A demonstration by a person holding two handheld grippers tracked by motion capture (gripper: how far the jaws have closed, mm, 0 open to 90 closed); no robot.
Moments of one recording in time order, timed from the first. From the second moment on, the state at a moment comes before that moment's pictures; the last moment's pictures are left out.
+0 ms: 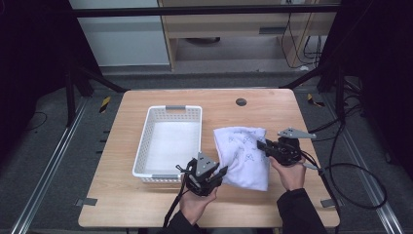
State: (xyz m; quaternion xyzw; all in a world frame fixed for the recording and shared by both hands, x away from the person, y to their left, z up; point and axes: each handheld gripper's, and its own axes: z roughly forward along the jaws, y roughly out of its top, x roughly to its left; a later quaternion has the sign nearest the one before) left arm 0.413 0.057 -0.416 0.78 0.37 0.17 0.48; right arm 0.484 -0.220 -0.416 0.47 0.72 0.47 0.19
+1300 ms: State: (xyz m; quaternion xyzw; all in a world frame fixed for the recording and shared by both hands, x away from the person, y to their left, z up) left arm 0.414 0.113 -0.368 0.75 0.37 0.21 0.50; right arm 0.493 -0.167 -0.357 0.43 0.71 0.51 0.21
